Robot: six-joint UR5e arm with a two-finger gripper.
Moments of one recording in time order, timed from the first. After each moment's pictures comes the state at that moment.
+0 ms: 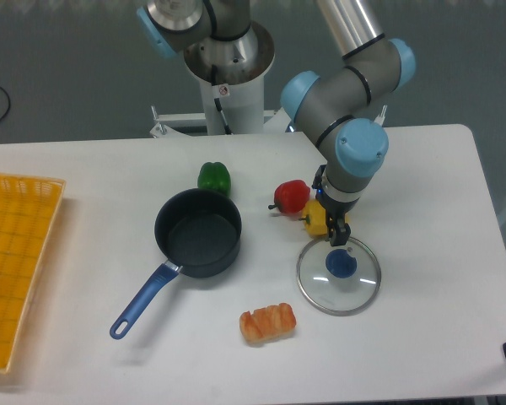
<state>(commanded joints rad) 2.69 -1.93 -1.80 -1.09 1.55 2.05</state>
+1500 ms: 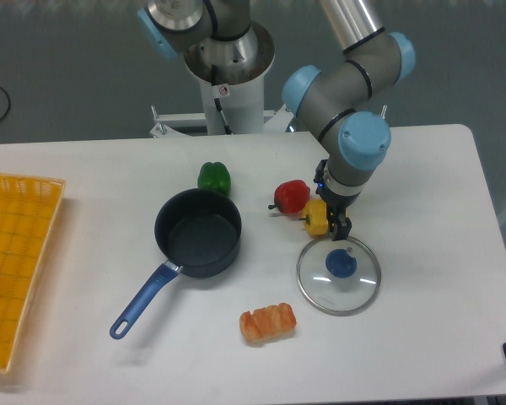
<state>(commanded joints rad) 2.69 -1.93 -1.81 -1.08 1.55 2.04</state>
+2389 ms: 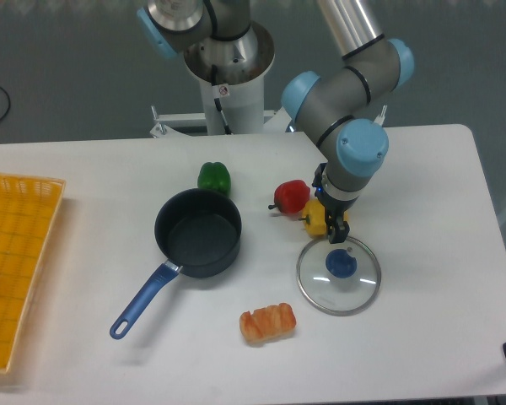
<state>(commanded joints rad) 2.69 -1.95 -1.82 -1.08 1.57 2.05</state>
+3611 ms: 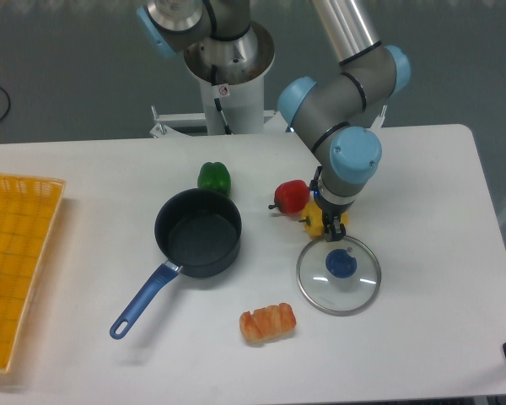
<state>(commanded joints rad) 2.67 -1.96 -1.81 -1.08 1.60 2.04</state>
